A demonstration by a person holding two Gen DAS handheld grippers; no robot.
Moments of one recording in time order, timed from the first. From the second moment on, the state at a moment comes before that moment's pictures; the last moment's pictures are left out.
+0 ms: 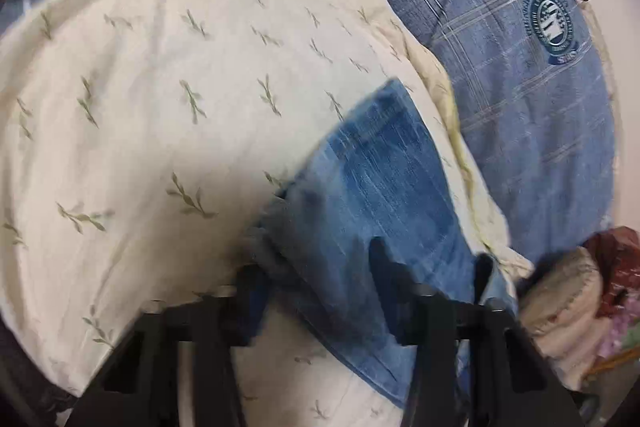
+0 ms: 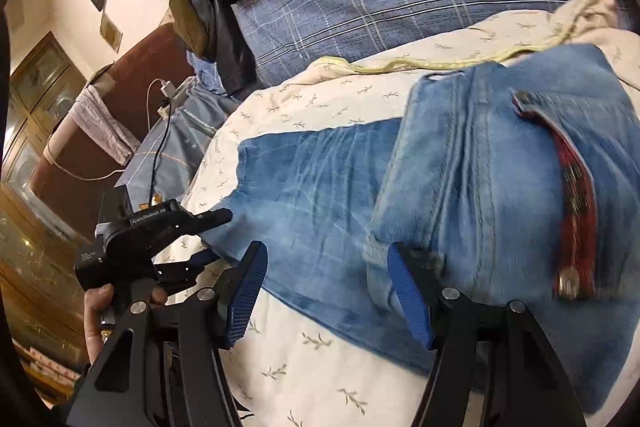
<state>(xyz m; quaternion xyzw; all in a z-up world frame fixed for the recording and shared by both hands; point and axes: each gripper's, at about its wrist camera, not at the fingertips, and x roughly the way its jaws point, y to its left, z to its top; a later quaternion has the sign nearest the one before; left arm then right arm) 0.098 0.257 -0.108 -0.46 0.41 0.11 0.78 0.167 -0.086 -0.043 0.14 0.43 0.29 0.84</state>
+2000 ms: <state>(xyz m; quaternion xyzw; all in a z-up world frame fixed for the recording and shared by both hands) 0.110 -0.031 -0.017 -0.09 0.36 -0.25 0.89 0.194 -0.281 0.019 0.25 0.36 0.22 0.87</state>
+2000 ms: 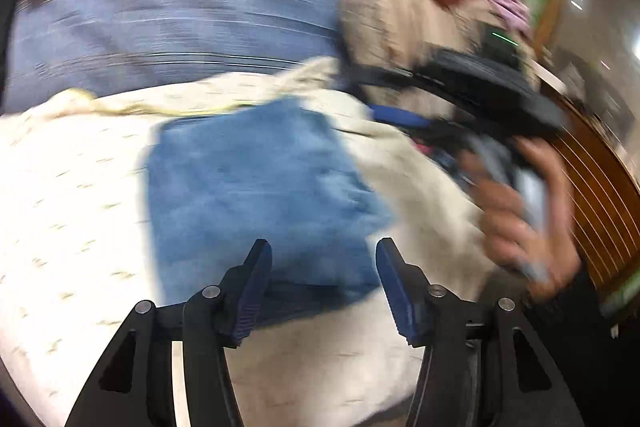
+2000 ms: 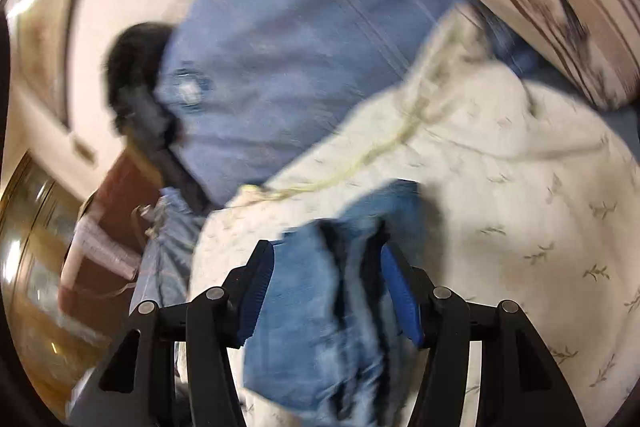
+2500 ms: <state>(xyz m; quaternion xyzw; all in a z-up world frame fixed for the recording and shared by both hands) 0.144 0.001 -0.063 -0.15 0.43 -0.20 0.87 0.145 -0.236 -0.042 0.18 0.44 0.09 0.87</state>
